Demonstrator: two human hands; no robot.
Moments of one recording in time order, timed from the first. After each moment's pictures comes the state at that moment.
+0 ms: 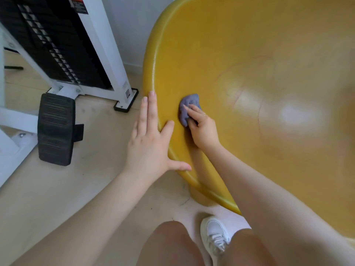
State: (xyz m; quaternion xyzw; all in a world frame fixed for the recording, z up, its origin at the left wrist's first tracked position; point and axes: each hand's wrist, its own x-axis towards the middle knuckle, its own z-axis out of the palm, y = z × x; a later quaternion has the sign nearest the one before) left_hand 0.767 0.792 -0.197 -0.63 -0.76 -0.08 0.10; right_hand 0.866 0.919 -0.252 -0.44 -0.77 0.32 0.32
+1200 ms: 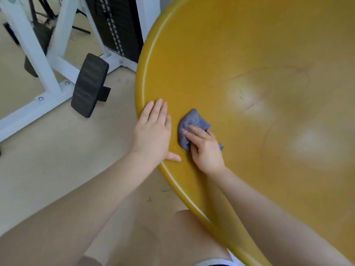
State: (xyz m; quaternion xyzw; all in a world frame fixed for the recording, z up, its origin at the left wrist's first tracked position) left_hand 0.859 0.813 -0.202 -0.49 -0.85 0.20 0.04; right_hand 0.961 0.919 -0.292 -0.22 -0.93 0.23 0.20
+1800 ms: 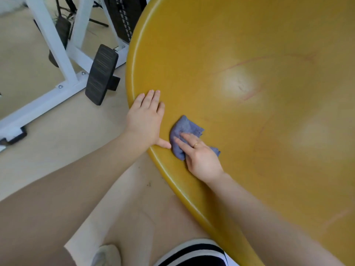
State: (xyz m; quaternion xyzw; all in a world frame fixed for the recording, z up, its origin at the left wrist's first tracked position) left_hand 0.887 0.826 -0.194 -0.44 -0.86 0.27 -0.01; right_hand 1.013 0.916 -0.306 -0.08 -0.96 0.23 0.16
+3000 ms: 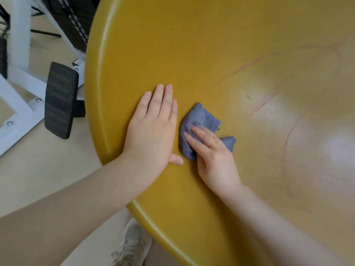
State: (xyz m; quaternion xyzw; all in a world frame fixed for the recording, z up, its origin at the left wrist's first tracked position) left_hand 0.818 0.894 -0.211 -0.55 -0.80 0.23 0.06; right_hand 0.935 0.963 -0.314 -0.22 -0.91 0.18 0.30
